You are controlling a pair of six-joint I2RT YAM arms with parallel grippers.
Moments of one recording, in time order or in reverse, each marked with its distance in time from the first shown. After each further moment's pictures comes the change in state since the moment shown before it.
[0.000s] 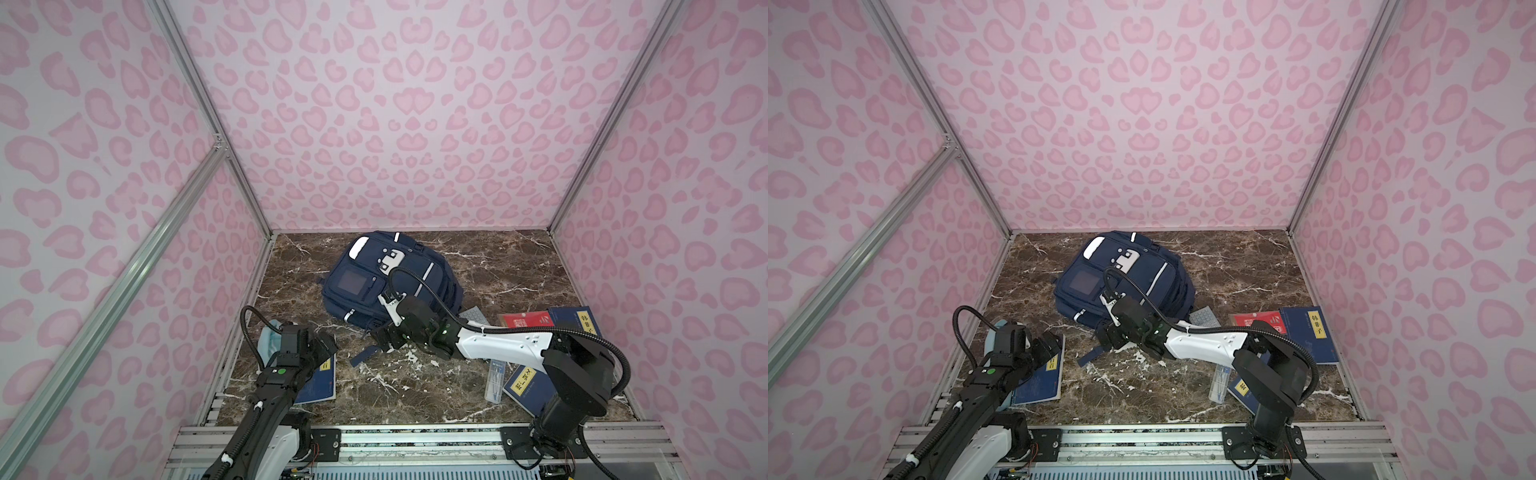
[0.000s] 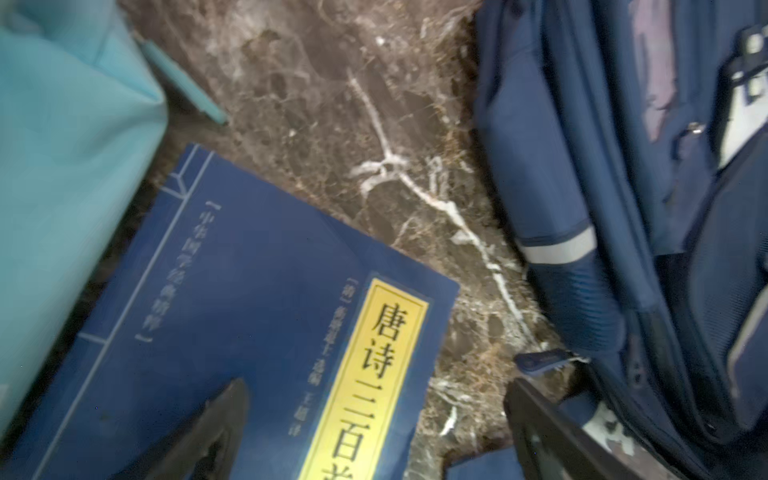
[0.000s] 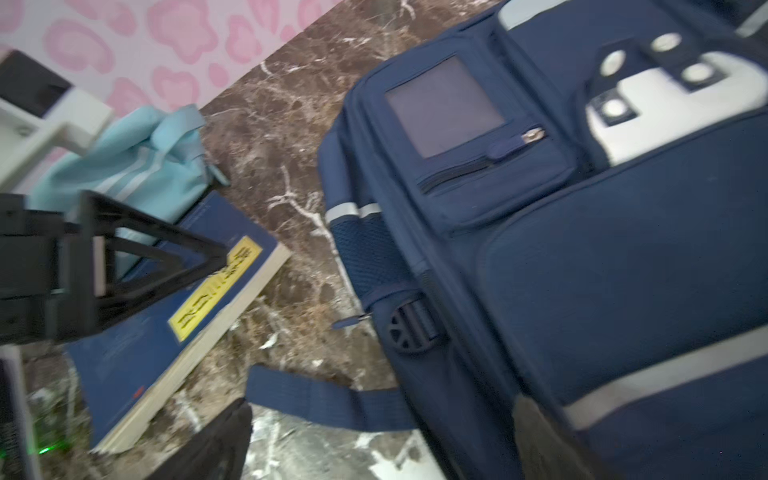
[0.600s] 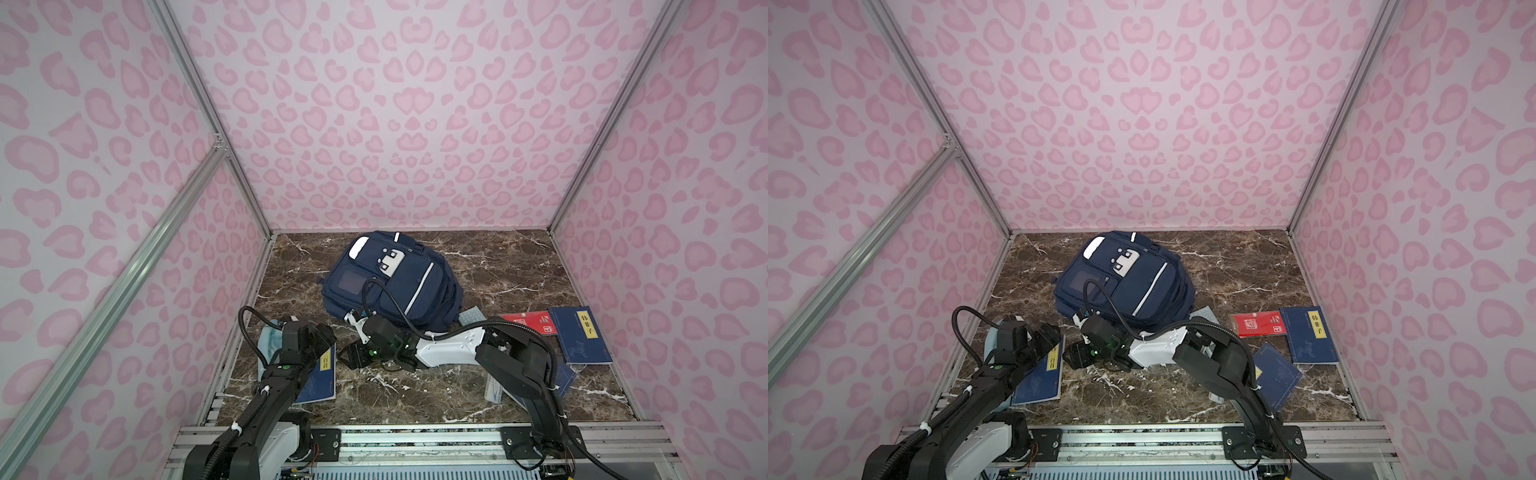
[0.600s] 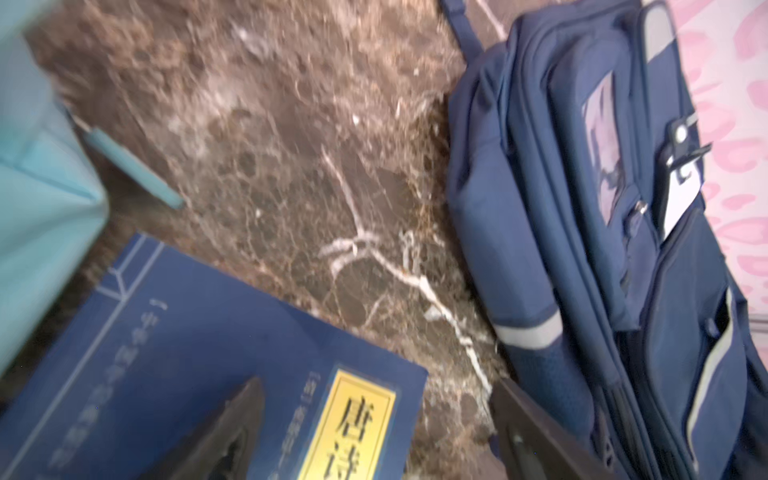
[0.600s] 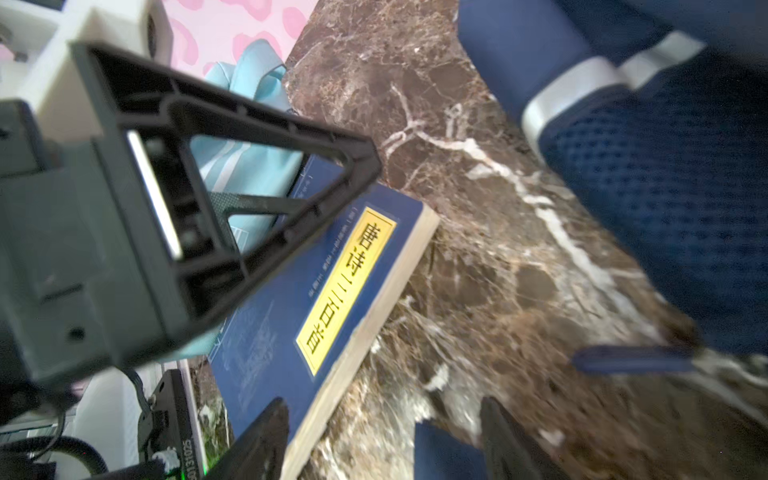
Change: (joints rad) left arm 0.015 0.127 -0.026 0.256 0.035 -0.047; right arm 0.113 0.370 0.210 0.171 -0.210 0.362
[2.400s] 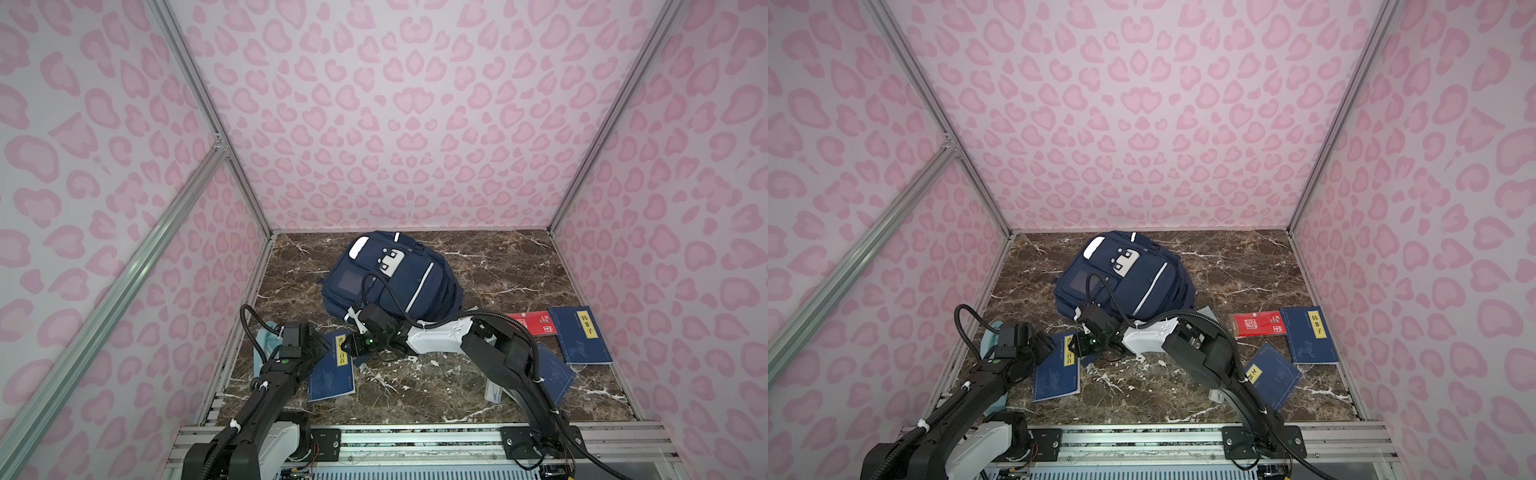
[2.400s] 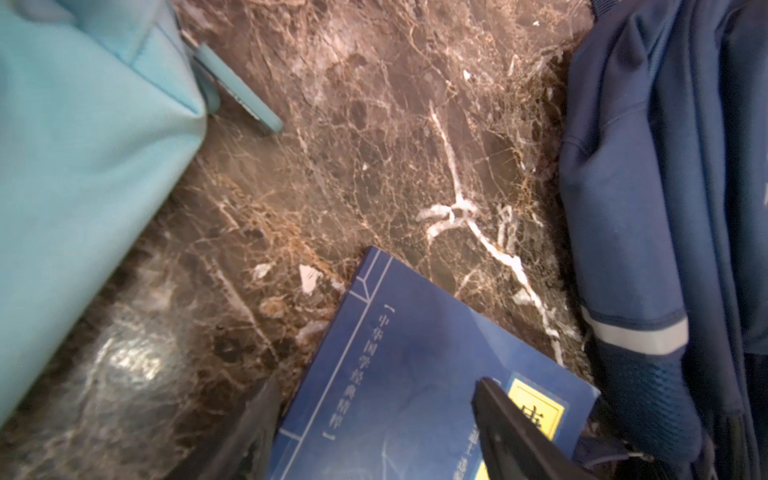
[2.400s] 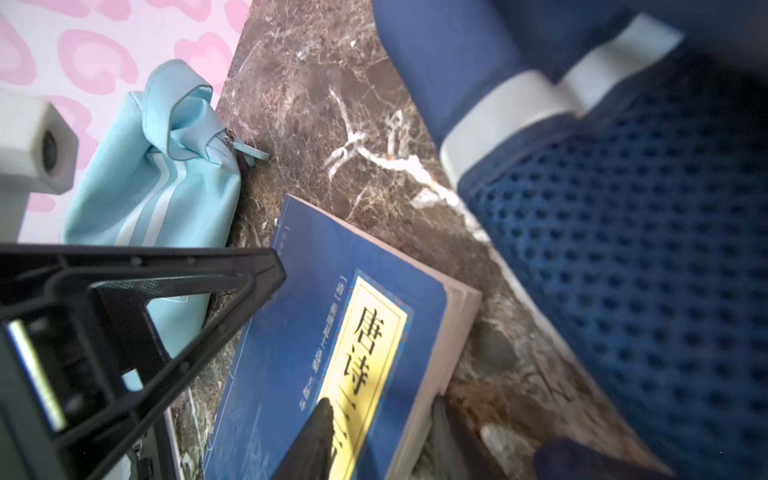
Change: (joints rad) left arm 0.008 0.022 0.041 -0.180 -0.086 -0.032; right arm -0.063 0.109 0.135 -0.118 -0.078 0.061
